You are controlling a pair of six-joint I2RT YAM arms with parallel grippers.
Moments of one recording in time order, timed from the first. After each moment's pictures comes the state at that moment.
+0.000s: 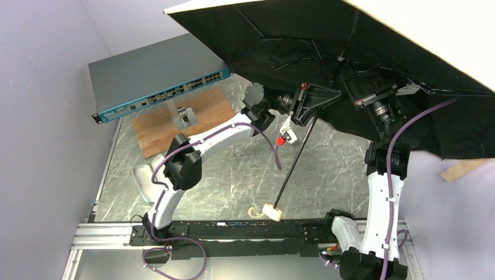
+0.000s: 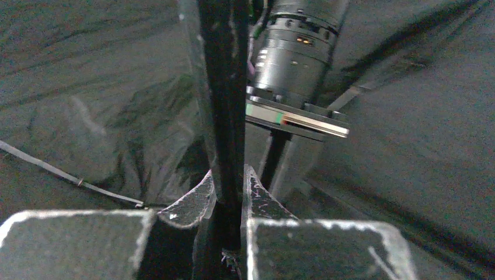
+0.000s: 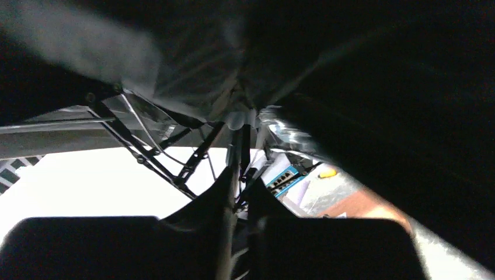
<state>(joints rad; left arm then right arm) -0.92 2.16 2.04 0.97 1.08 1.27 -0.29 0.88 1.08 0.23 -0.64 1.22</state>
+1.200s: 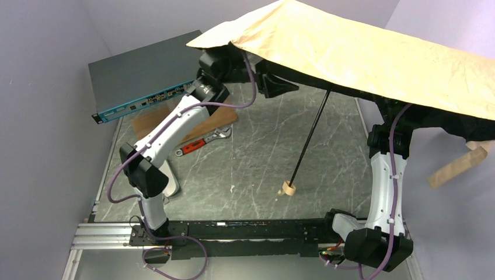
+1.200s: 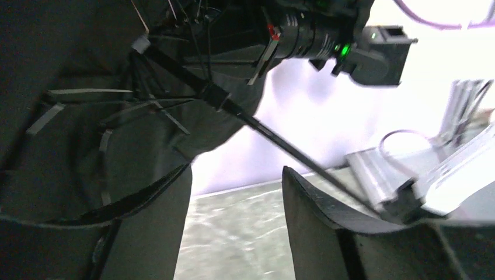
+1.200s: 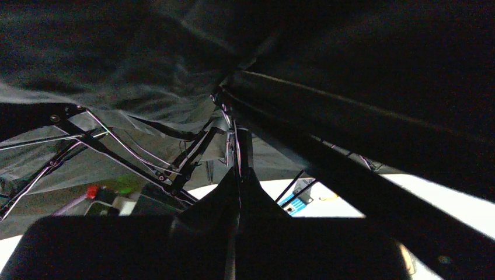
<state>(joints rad) -0.67 1.81 2.00 0.18 0.98 0.03 -0.30 1.05 1.18 0.38 -0.61 1.28</state>
